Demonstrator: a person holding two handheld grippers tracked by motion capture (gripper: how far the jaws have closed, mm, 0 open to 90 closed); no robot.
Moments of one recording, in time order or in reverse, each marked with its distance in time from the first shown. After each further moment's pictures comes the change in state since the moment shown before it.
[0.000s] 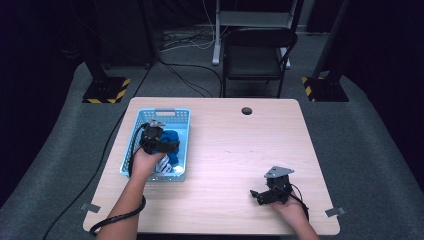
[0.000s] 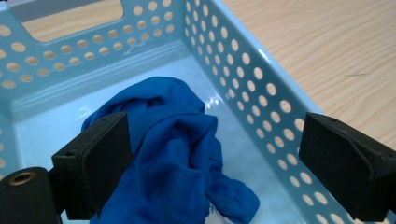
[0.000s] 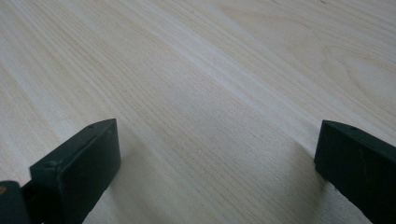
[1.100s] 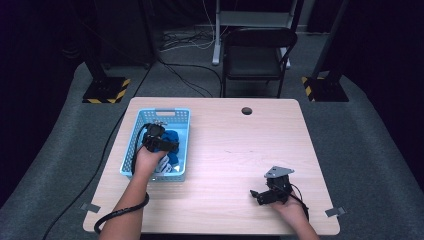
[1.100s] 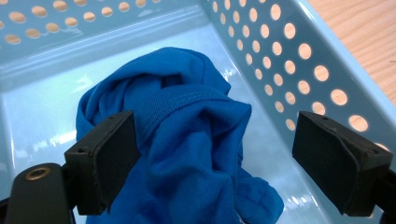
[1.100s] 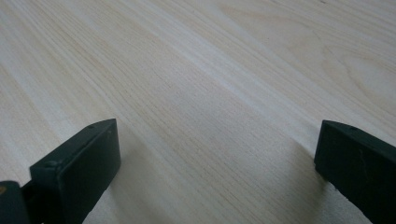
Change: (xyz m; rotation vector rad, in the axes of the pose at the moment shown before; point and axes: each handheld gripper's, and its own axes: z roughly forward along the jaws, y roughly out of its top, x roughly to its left) left arm 0.008 -0.001 0.023 0.118 0.034 -0.057; right arm 0.000 0.000 0.000 0.000 0.000 0.001
